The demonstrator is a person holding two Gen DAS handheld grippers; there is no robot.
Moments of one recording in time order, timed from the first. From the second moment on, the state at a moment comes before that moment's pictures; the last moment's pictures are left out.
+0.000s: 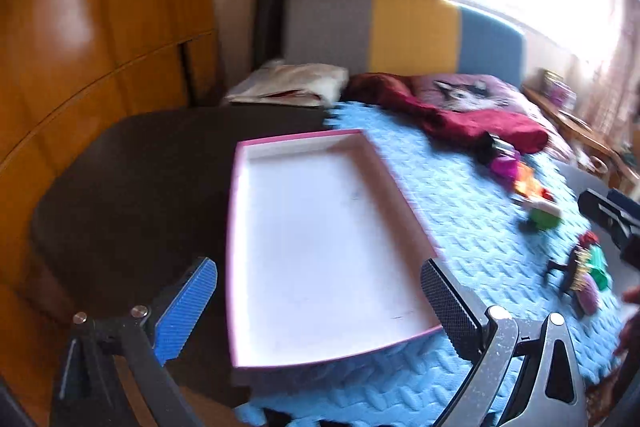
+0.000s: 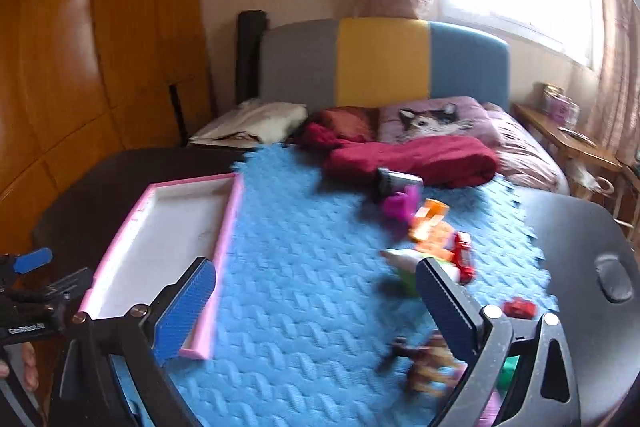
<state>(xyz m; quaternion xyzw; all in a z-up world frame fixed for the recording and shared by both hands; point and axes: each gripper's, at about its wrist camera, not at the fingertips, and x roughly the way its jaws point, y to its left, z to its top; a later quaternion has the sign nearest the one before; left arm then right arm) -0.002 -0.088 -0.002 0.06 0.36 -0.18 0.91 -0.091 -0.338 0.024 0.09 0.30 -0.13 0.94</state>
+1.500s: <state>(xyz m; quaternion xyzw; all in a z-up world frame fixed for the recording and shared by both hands) -0.045 -0.295 -0.054 0.16 0.39 -0.49 0.76 -0.179 -0.491 -0.027 0.29 0.40 -0.22 0.84</state>
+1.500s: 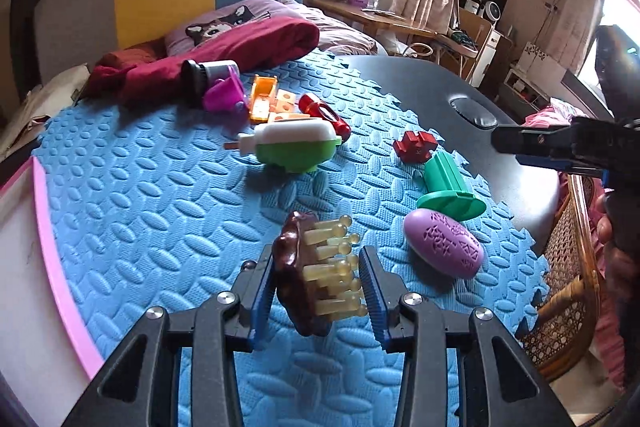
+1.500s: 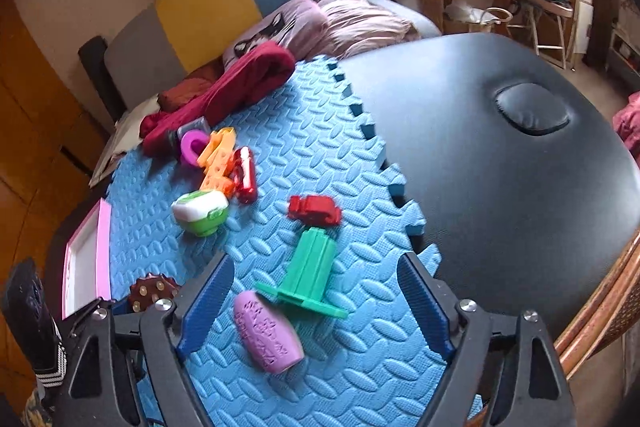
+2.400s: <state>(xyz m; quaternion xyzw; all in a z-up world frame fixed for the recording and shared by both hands) 0.136 -0.095 -0.013 -0.02 0.41 -0.25 0.88 -0.115 -0.423 -0.086 0.14 0.55 -0.17 0.80</state>
